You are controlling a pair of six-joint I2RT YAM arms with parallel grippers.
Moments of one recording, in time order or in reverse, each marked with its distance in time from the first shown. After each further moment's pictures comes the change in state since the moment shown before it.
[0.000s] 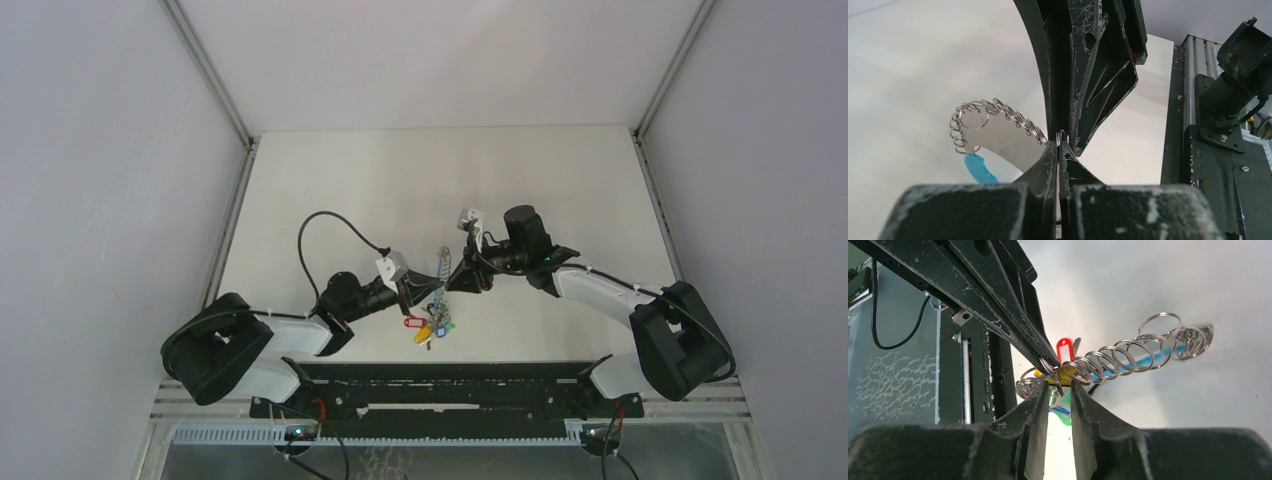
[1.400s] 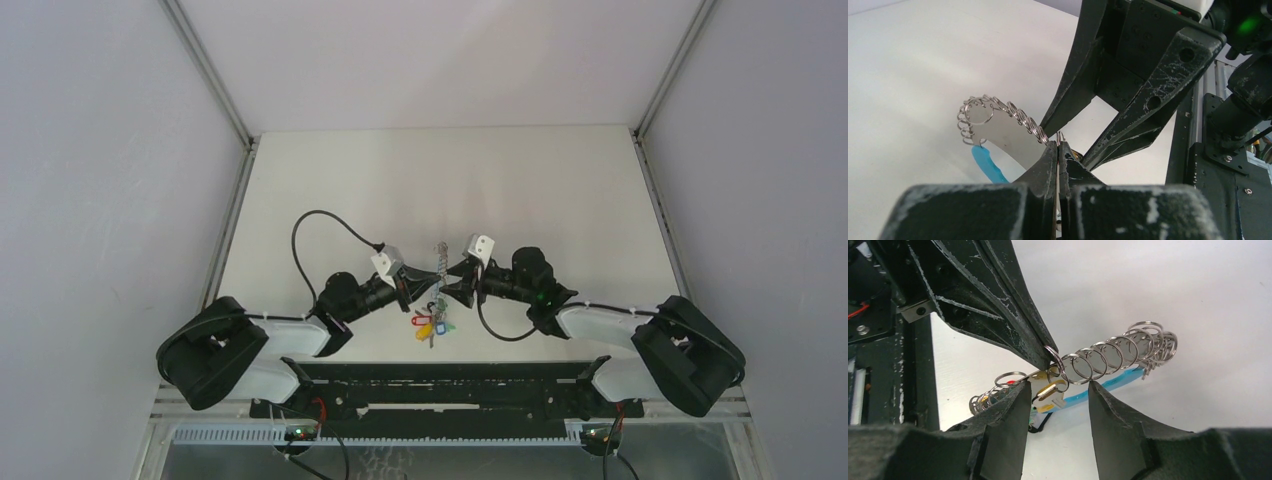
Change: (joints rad) left arm 0.002 -0.030 -0.002 -0.012 -0.074 -0.054; right arm 0.153 -0.088 -0.323 0.620 0.353 -0.072
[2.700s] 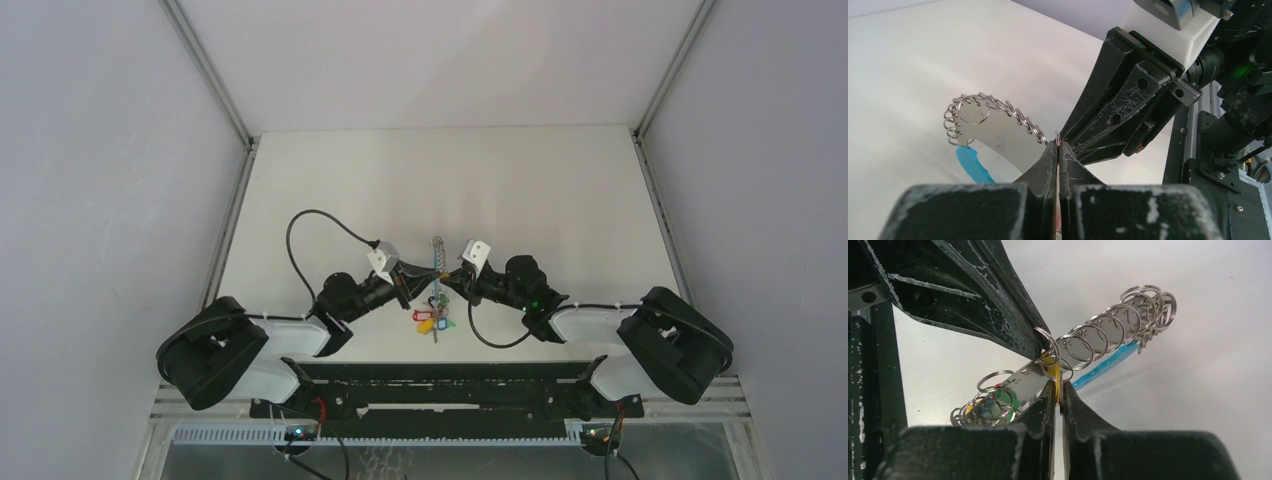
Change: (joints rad) left arm 0.000 0.000 0.000 0.037 -0.038 -0.056; right arm 0.067 0.071 -0.031 0.117 0.183 -0.026
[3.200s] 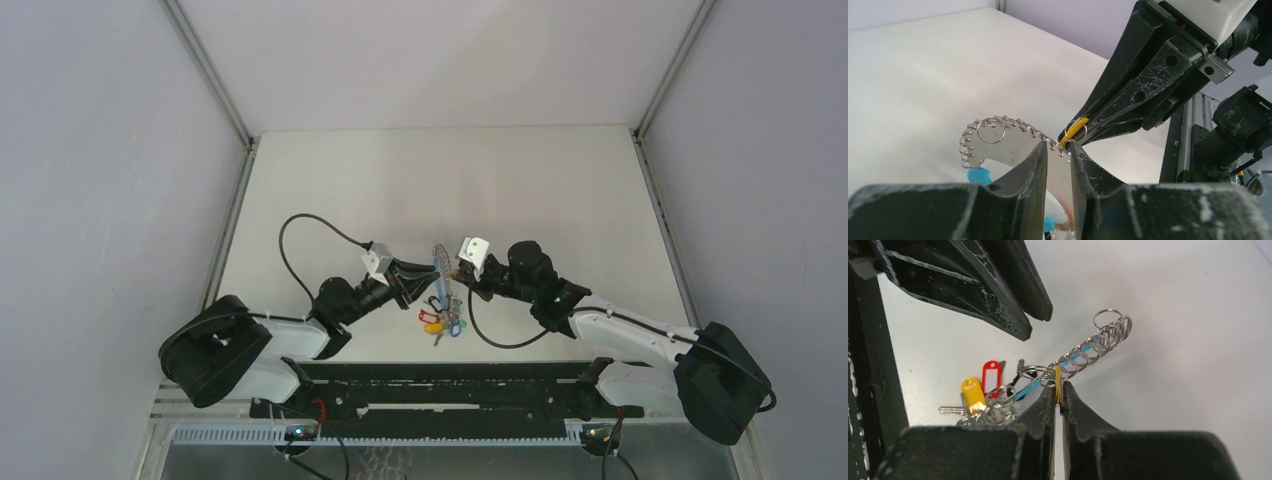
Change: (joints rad) left arm 0.002 0.014 -0.031 0.100 -0.022 -0.042; right arm -0.004 -0.241 0.120 -0.495 0.020 -0.185
